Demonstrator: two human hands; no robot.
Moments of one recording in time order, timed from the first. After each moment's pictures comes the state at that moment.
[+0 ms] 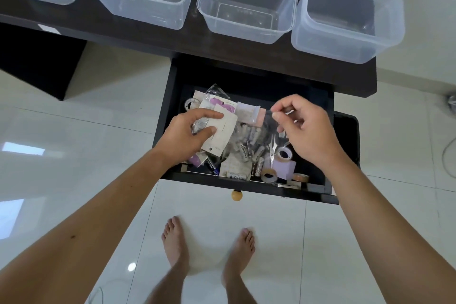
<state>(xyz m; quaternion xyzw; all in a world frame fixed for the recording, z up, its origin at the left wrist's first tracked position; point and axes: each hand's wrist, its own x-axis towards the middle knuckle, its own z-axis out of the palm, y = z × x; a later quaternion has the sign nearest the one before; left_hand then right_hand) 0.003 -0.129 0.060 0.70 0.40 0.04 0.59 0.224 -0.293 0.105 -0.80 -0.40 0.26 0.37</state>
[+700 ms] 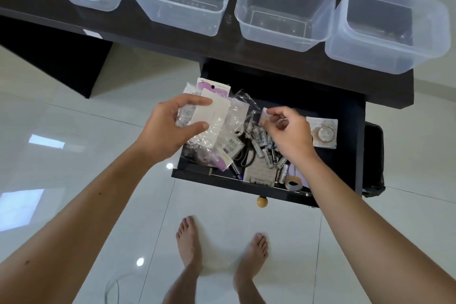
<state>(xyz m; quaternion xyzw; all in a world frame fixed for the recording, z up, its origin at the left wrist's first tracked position) -0.055 -0.081 0.086 0.71 0.40 0.15 0.56 0.185 -0.236 0.037 -0.83 -0.31 0.28 0.37</state>
